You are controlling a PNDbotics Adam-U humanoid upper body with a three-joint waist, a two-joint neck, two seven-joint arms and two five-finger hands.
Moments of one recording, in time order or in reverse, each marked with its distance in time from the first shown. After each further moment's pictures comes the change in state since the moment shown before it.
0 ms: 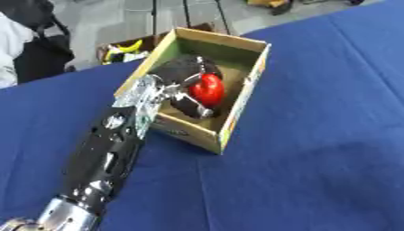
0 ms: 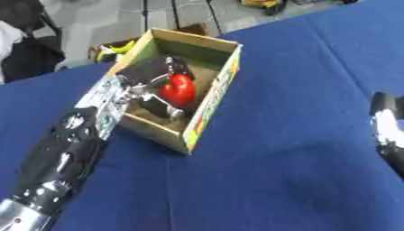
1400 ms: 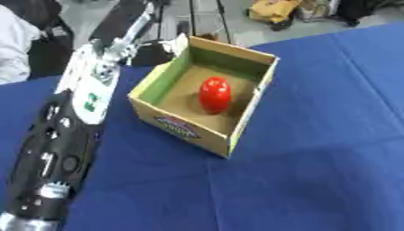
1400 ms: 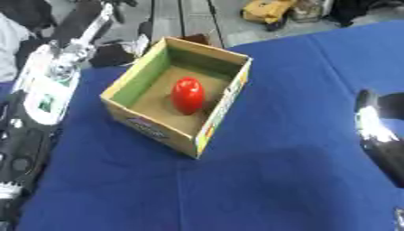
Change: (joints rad) left arm 0.192 0.096 0.049 -0.627 0.446 0.294 0.152; right arm 0.019 0.025 -0.023 0.000 0.001 0.013 -0.029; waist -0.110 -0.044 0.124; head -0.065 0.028
